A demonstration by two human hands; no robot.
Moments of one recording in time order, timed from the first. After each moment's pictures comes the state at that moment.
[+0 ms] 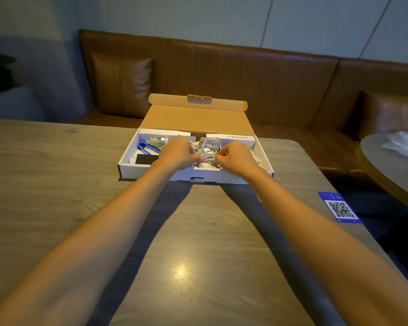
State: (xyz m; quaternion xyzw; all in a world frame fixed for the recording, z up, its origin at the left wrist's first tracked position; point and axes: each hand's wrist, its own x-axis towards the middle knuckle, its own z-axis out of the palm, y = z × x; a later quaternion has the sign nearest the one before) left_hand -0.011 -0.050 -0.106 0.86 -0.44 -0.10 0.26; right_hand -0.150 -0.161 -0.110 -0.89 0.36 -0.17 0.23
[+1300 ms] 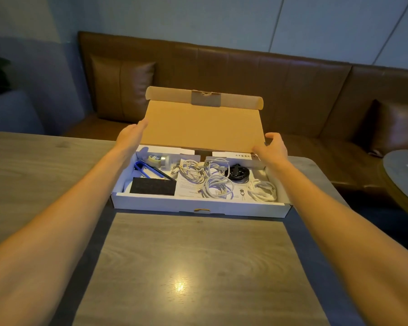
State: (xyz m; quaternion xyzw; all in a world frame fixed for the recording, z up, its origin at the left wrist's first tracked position) left_hand 0.134 -0.055 -0.085 0.78 -0.20 -0.19 0.57; right_hand -0.131 -0.282 -0.095 -0.72 0.49 -0.31 0.38
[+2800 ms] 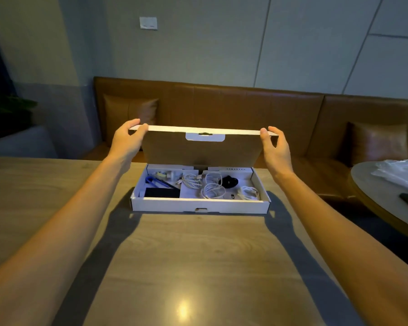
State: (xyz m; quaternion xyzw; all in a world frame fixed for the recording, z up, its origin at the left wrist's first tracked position) left_hand 0.080 0.025 -0.012 0.69 -0.27 -0.08 0.67; right_hand -0.199 -0.204 -0.027 -0.70 0.35 -0.49 0.39
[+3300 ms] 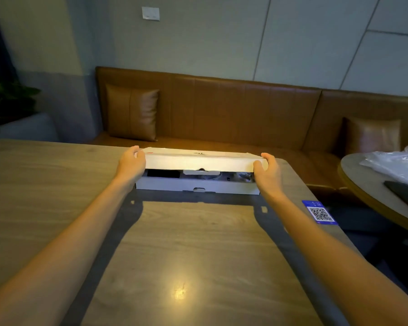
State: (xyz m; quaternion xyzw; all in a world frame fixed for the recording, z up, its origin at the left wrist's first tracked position) left_hand 0.029 0.068 -0.083 0.80 -0.21 -0.07 0.56; right_hand -0.246 -0.145 -0.097 -0.73 0.41 -0.42 0.36
